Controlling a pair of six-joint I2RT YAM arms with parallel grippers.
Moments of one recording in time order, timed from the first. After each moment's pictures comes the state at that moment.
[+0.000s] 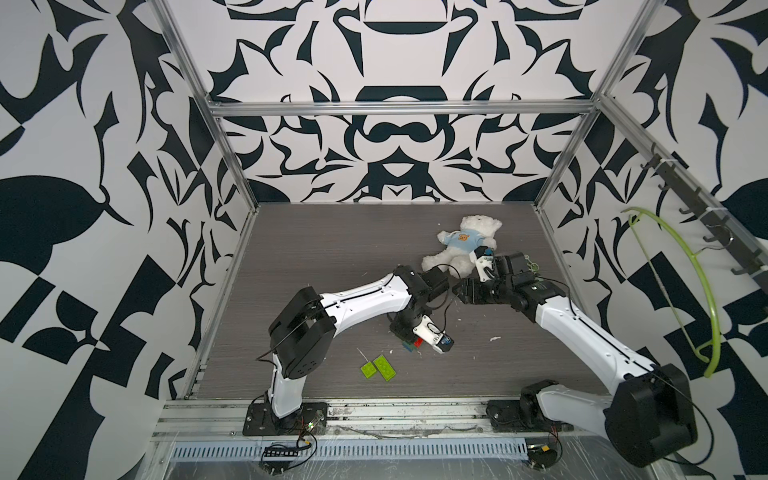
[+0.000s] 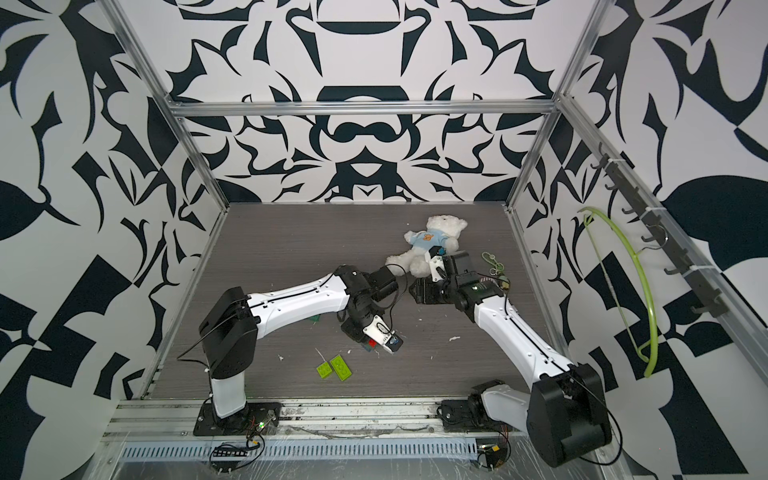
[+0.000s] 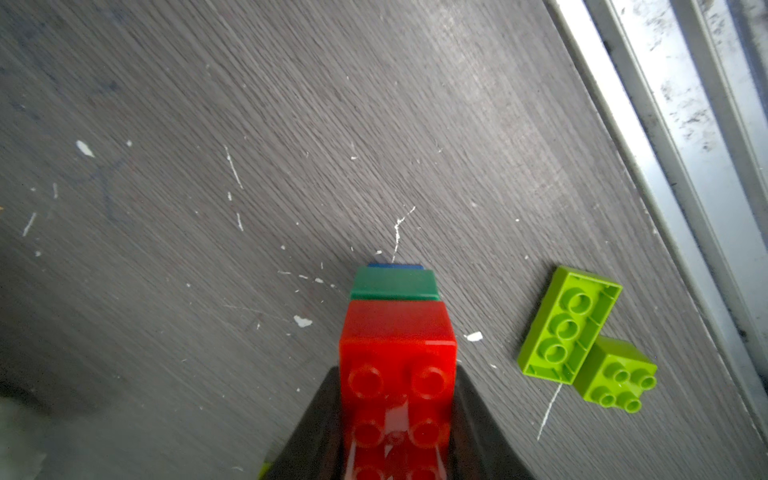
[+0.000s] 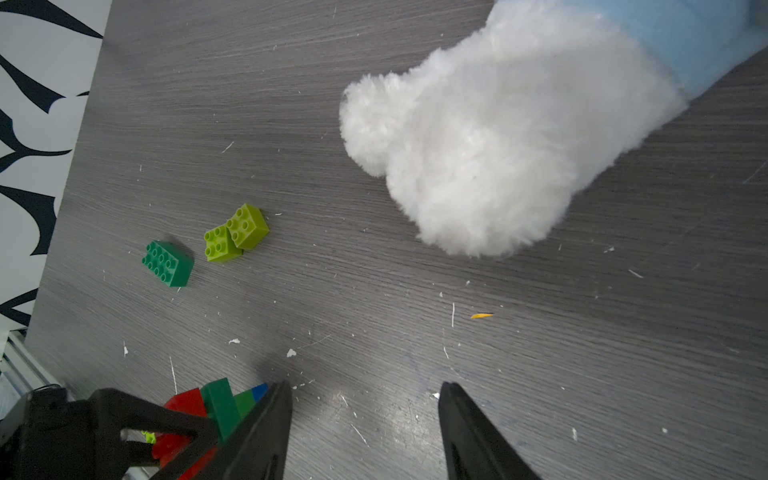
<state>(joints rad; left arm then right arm) -1.03 1.90 1.51 -1.10 0.15 1.26 0.28 1.19 0.79 -0.48 -0.35 0.29</state>
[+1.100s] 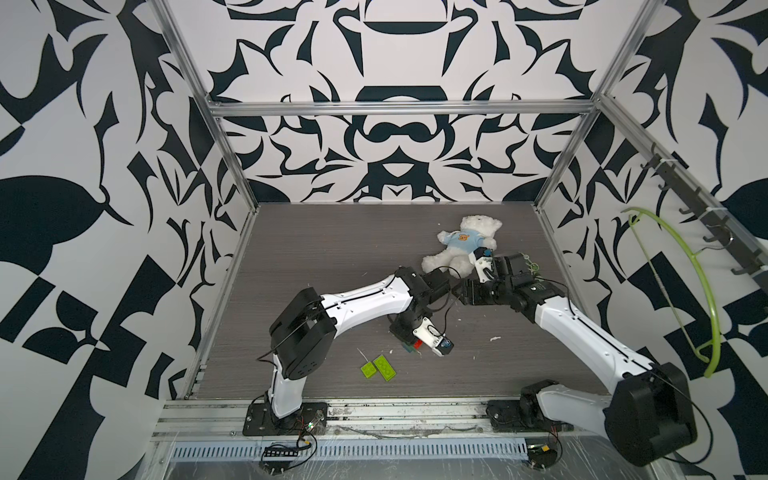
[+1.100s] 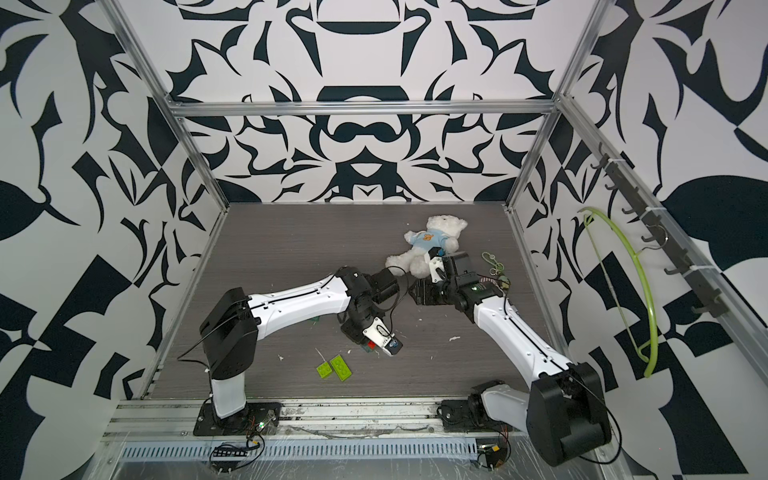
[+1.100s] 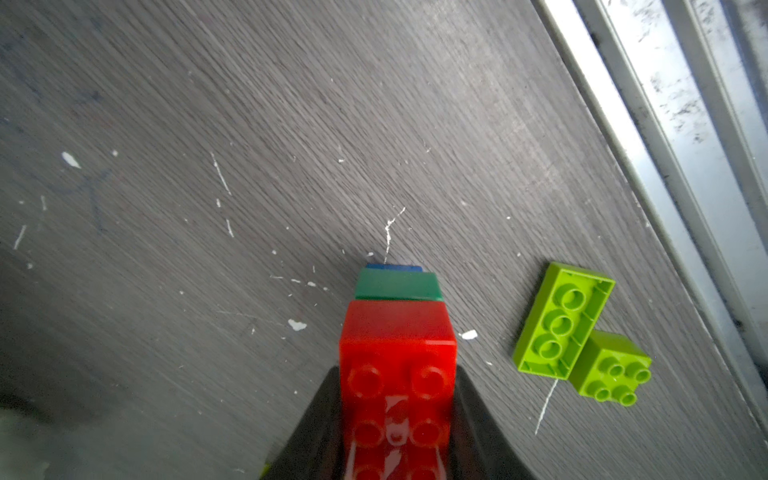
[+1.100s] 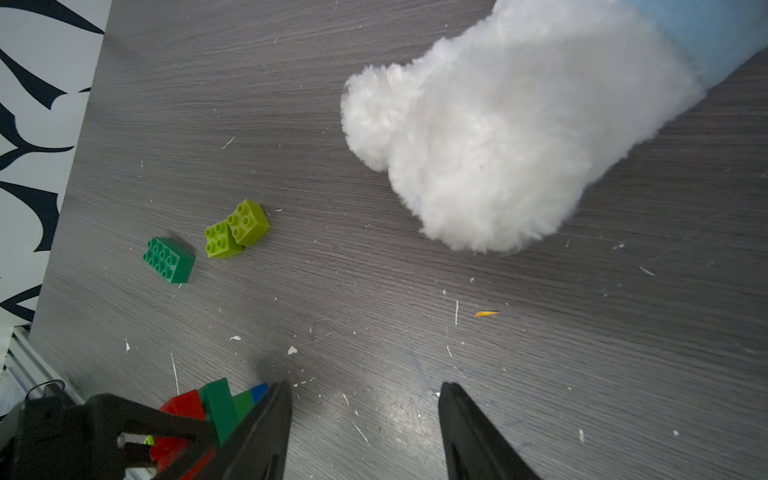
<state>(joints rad) -1.05 1.91 1.51 -1.11 0.13 1.28 0.28 1.20 0.78 -0.47 -0.36 0.29</state>
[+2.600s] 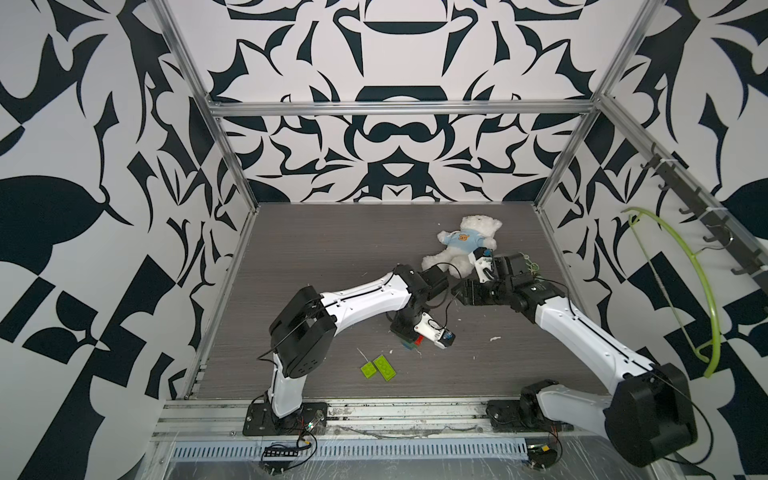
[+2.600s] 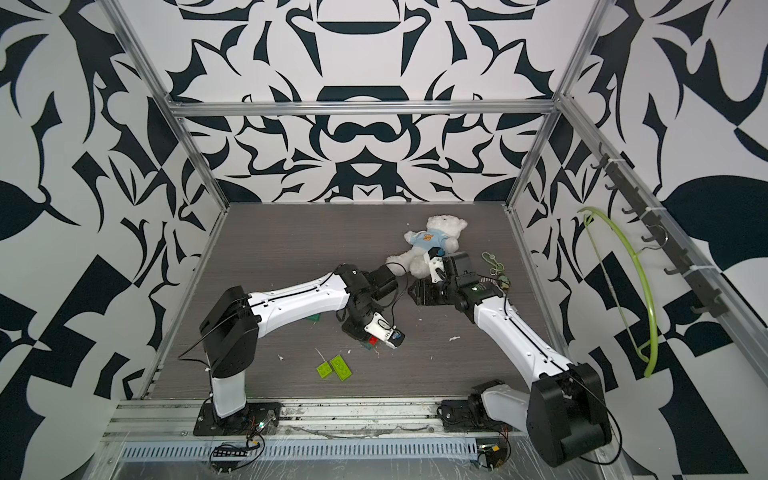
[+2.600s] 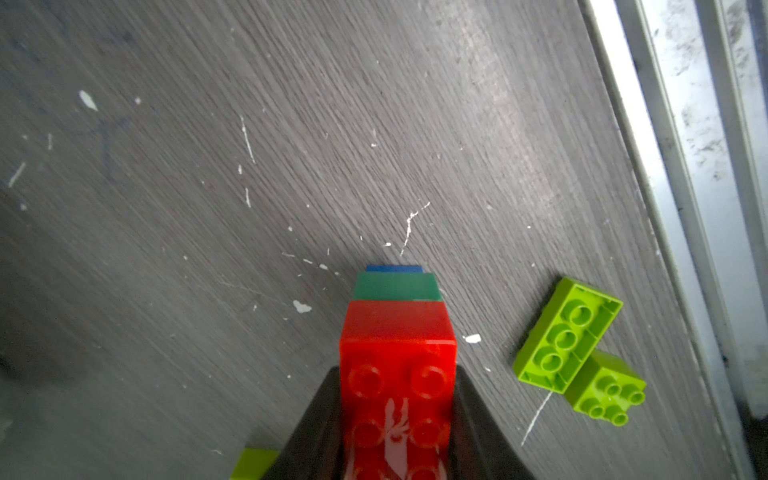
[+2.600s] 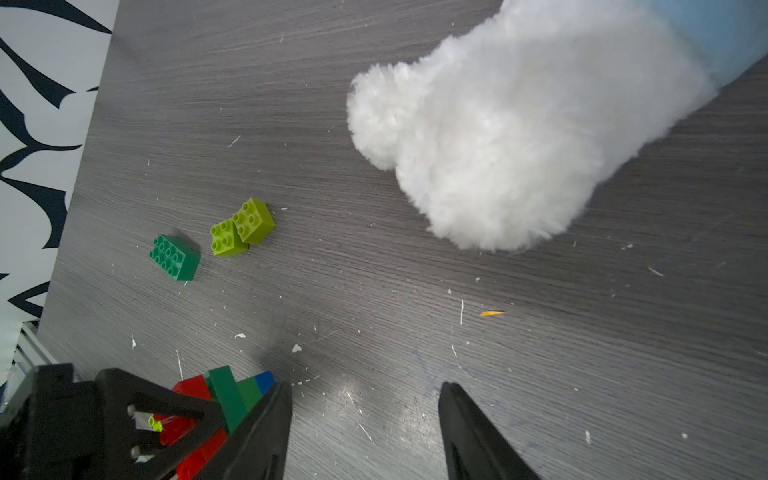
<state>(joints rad) -1.02 1.91 1.52 -1.10 0.13 1.12 0.28 1.18 0.78 -0.47 -0.37 0.29</state>
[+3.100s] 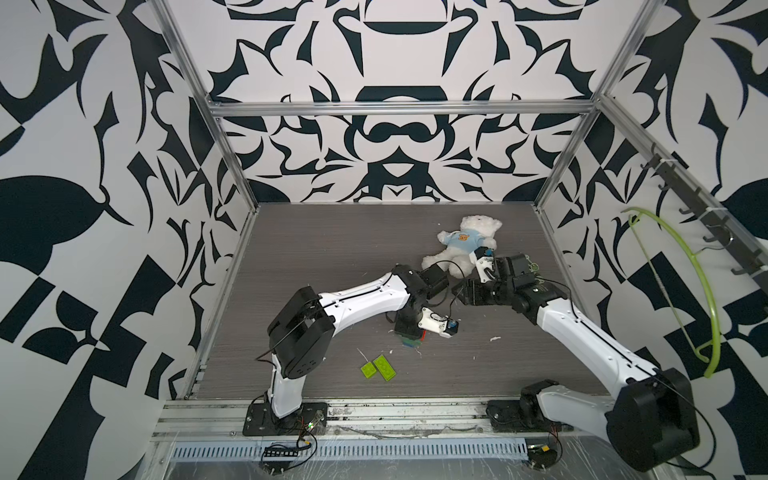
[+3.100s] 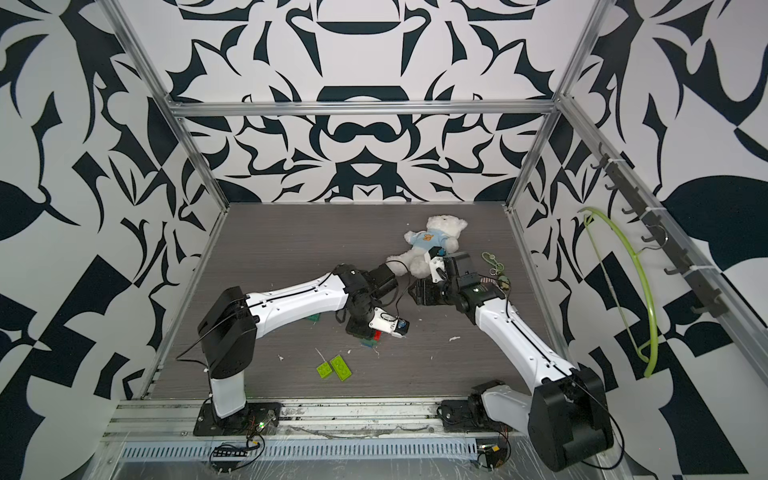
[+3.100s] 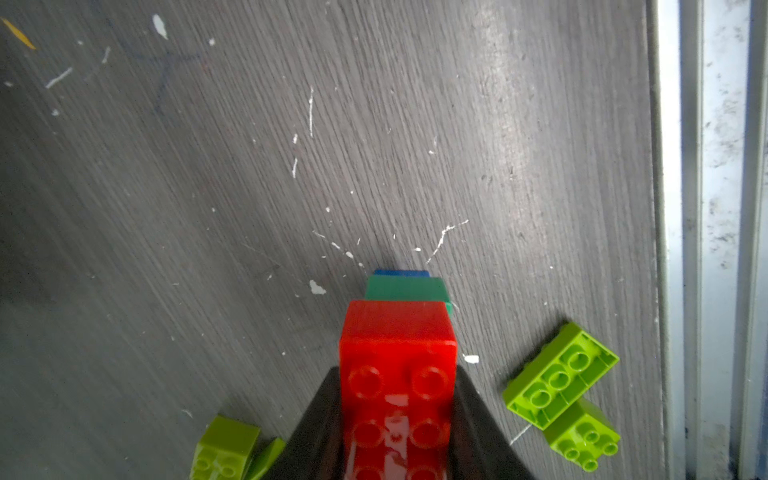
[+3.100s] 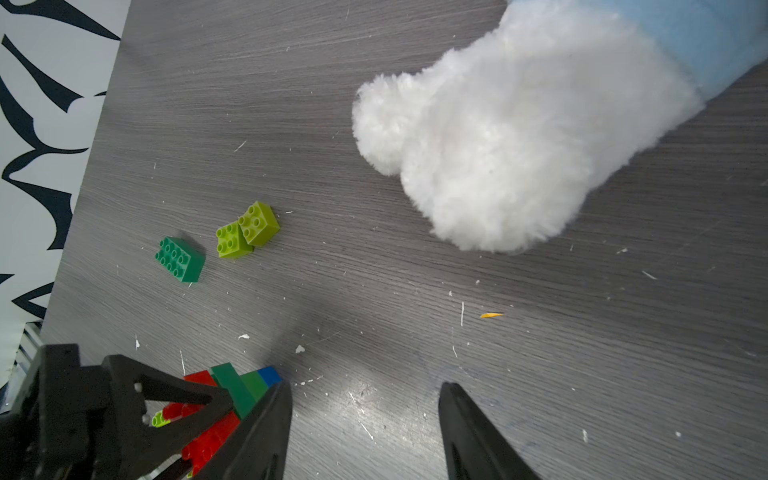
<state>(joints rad) -1.02 1.90 1.51 -1.04 0.12 0.90 0.28 1.17 0.78 -0.48 -0.37 0.29</state>
